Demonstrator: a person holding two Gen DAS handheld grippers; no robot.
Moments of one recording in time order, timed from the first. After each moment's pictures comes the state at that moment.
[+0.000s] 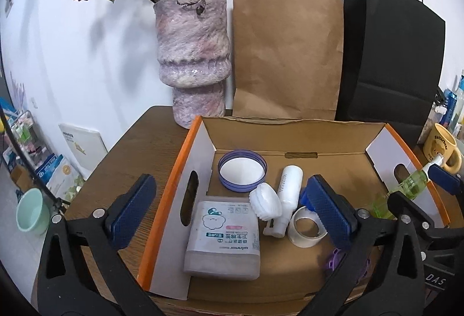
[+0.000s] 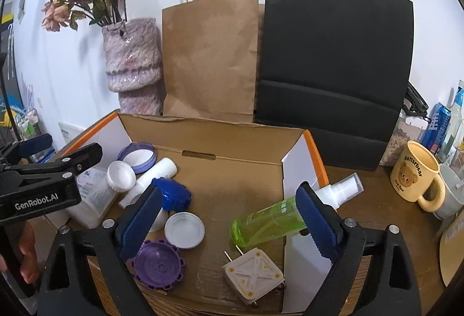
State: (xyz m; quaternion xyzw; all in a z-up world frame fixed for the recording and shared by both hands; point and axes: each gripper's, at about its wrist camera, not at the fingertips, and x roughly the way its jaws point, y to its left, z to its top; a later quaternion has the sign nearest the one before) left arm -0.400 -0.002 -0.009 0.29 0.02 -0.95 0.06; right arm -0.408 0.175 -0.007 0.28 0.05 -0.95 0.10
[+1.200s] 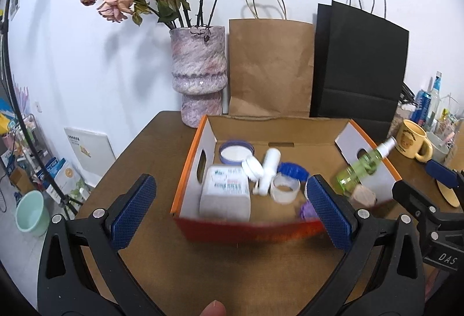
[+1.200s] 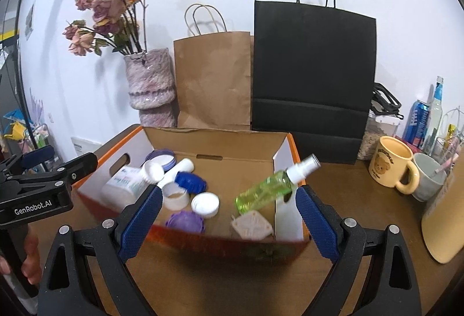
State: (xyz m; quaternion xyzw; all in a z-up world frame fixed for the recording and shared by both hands) left arm -0.294 0.002 0.020 0.26 0.02 -0.97 0.03; right arm -0.309 0.194 0.029 0.25 0.02 -0.96 0.11
